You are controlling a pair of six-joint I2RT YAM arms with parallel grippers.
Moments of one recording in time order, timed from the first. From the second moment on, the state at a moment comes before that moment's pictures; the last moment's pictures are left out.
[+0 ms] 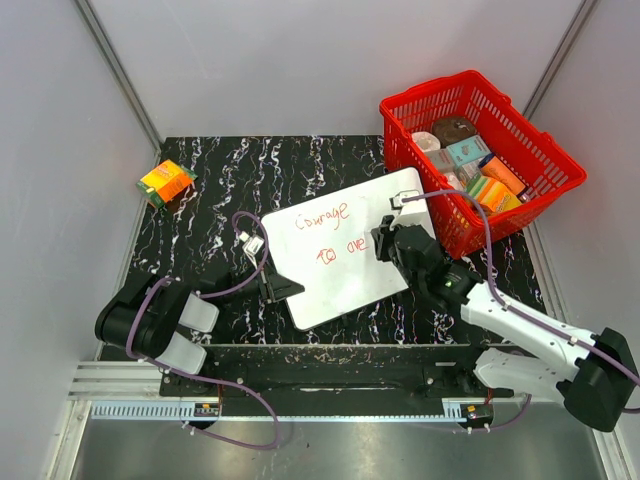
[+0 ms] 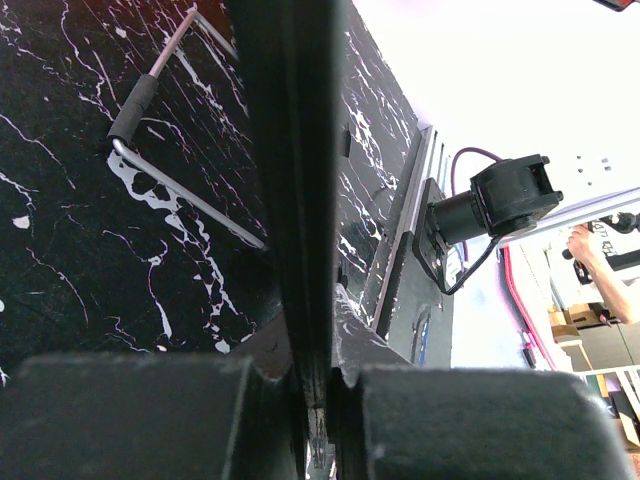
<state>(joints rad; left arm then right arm) -0.31 1.51 0.12 1.22 0.91 -0.76 0.82 1.06 0.74 0.00 0.48 0.34</state>
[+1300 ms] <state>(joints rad) -0.31 1.51 0.12 1.21 0.90 -0.76 0.82 1.01 0.66 -0.01 0.48 0.37</state>
